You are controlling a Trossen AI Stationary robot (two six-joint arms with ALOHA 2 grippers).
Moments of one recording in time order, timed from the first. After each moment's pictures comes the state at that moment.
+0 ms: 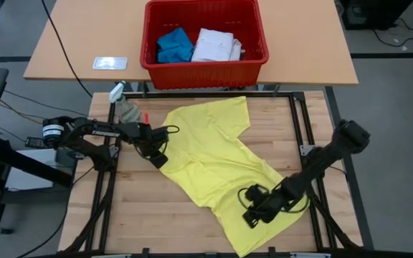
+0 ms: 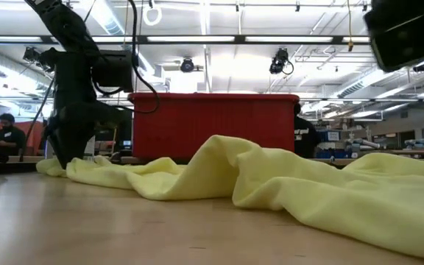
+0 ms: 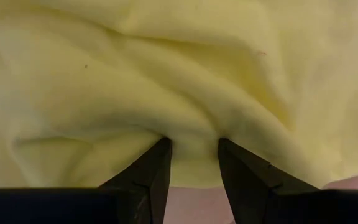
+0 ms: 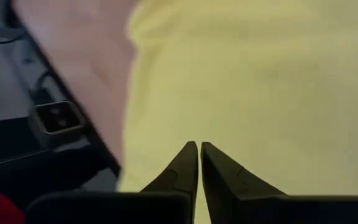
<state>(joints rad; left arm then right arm) 0.25 1.37 0.63 -0.70 0.07 -0.54 0.68 1.63 0.85 -0.14 0.11 1.56</state>
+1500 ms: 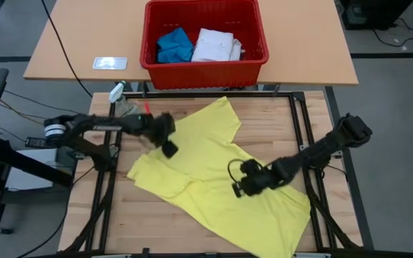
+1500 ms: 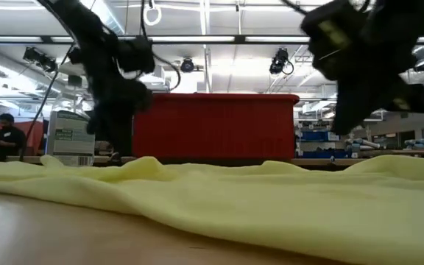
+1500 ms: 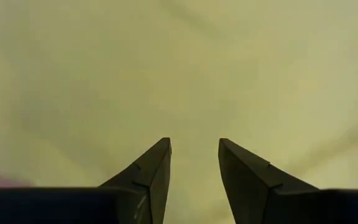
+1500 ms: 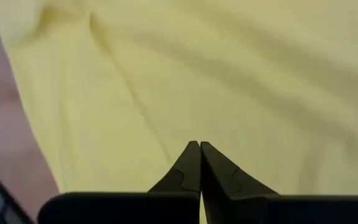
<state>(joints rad) 0.39 1.41 0.75 -0.50 0.16 -0.37 0.41 1.54 0.90 -0.46 0.21 1.52</state>
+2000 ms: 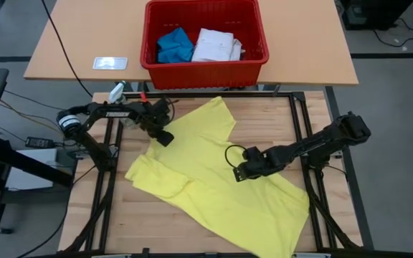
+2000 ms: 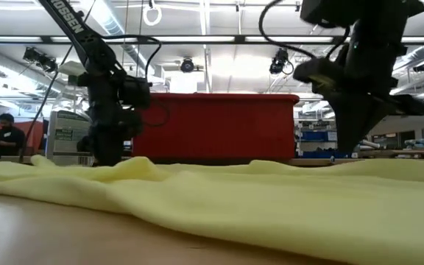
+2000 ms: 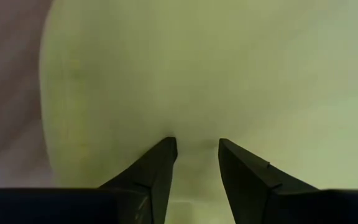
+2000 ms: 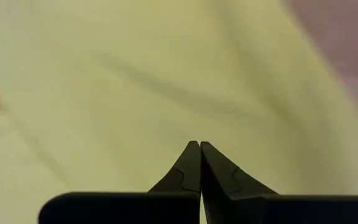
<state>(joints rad) 0.65 1.60 0.76 -0.64 0.26 -0.22 0.24 1.54 0.90 -0.69 0.15 1.49</state>
